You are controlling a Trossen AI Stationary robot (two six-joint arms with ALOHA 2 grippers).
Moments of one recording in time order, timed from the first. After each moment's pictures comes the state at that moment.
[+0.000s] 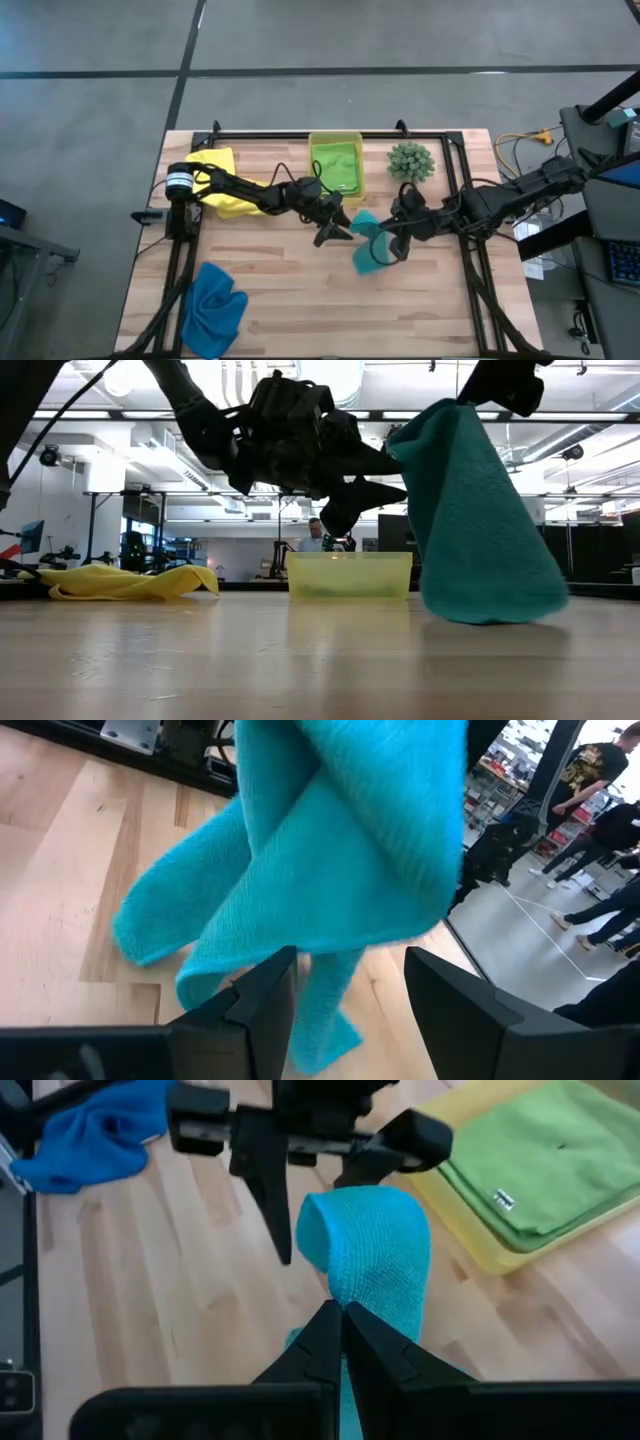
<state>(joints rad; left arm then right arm) 0.11 1.91 1.01 0.65 0.55 -0.33 0.35 1.16 1.02 -0.70 0.39 0.70</state>
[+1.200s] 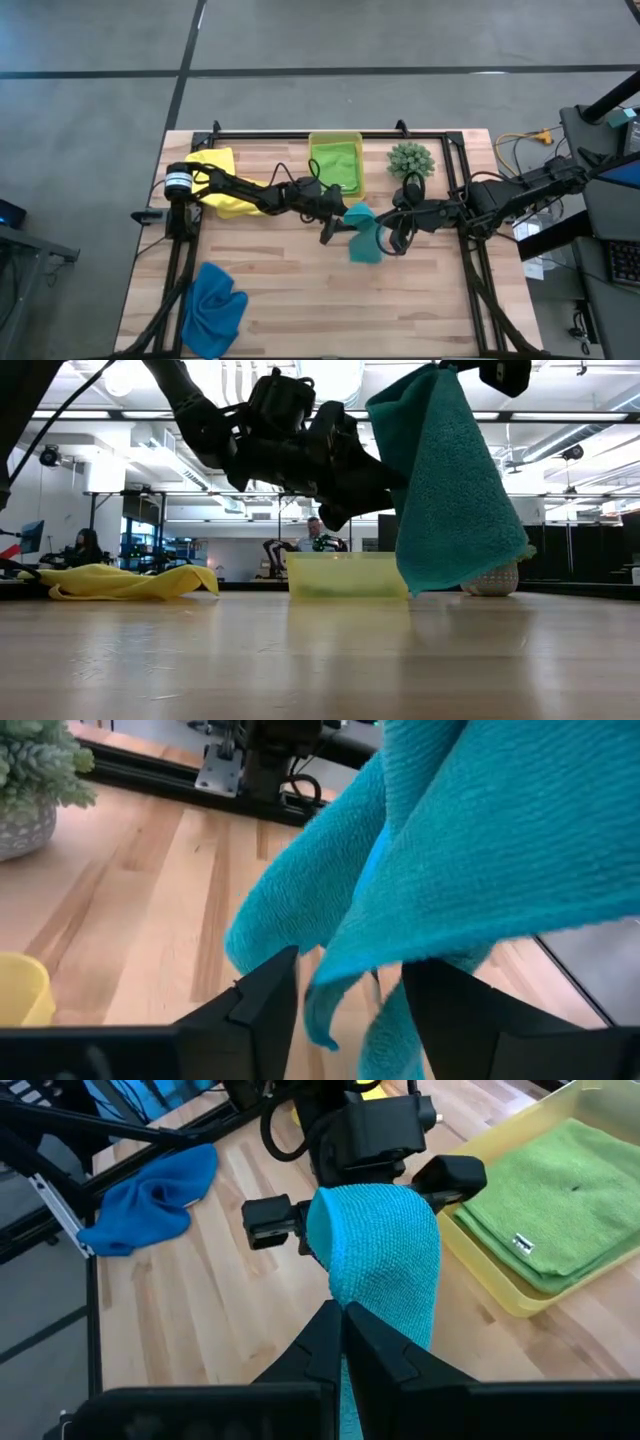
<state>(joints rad) 0.11 1.90 1.01 0.65 0.35 -0.22 0.33 1.15 1.09 -0.65 0.39 0.71</state>
